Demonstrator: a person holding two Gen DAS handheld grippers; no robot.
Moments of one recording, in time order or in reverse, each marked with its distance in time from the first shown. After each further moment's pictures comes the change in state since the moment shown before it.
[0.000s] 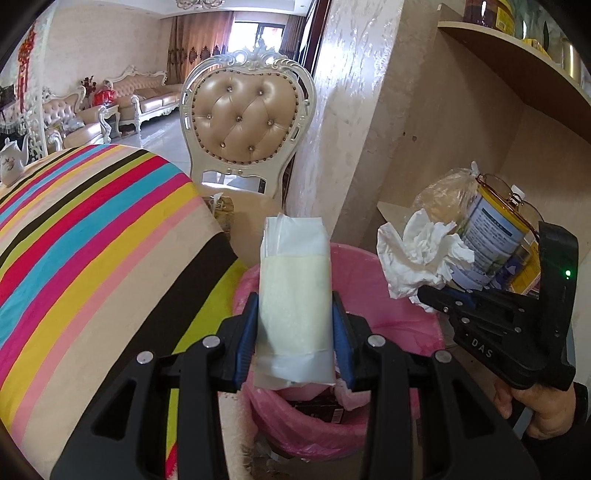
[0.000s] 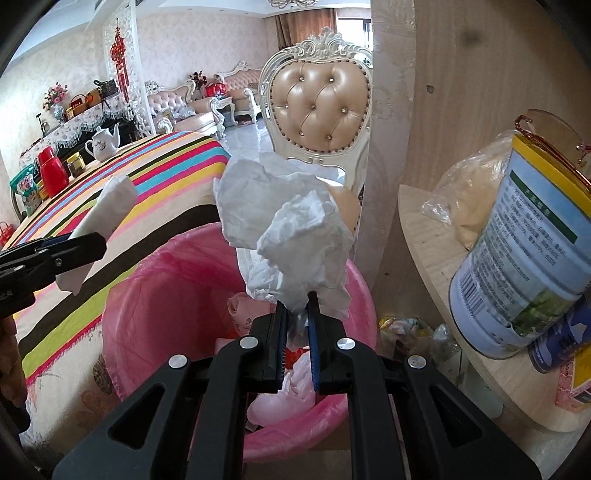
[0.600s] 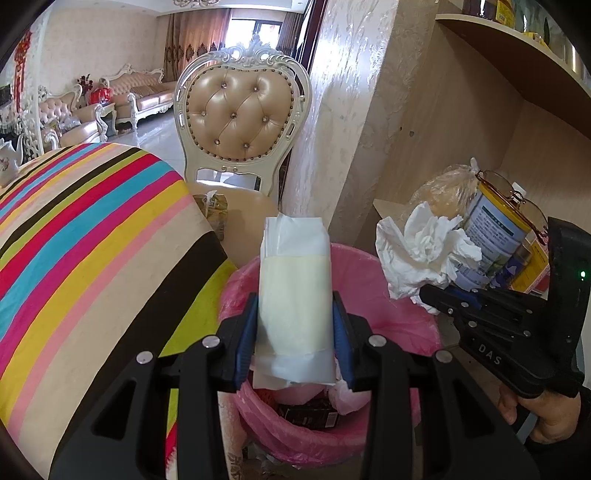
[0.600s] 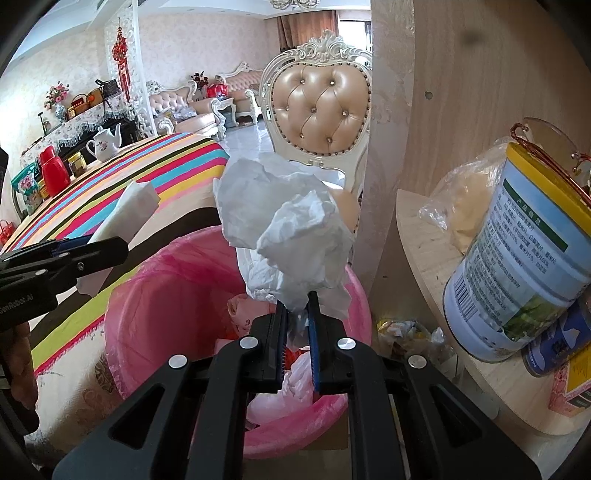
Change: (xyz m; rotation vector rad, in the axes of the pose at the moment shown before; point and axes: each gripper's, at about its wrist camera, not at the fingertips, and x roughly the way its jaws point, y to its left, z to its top) left arm 0.011 -0.005 0.002 0.002 0.012 -0.010; right arm -0.004 0.000 0.003 -0.009 -0.006 0.001
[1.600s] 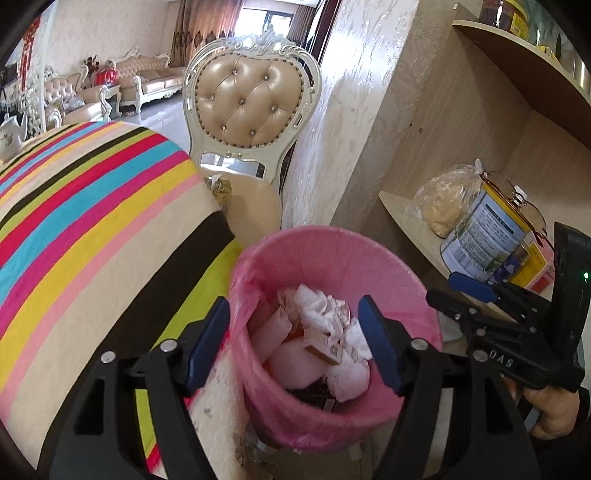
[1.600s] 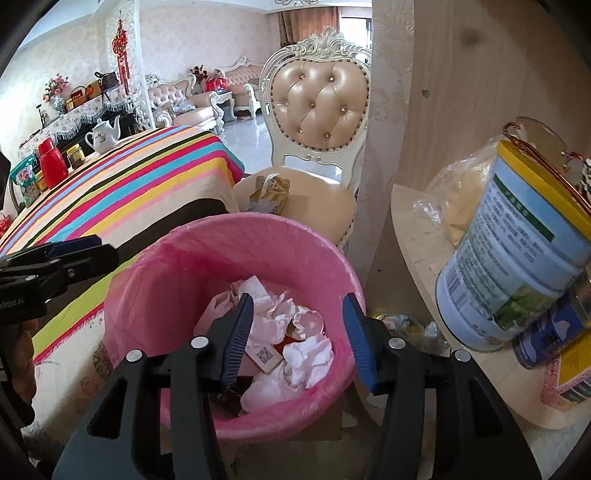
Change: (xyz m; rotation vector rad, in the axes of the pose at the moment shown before) left arm -0.006 0.015 -0.016 -0.061 0.042 -0.021; right arm -0.011 0.002 -0.006 -0.013 0.023 -0.020
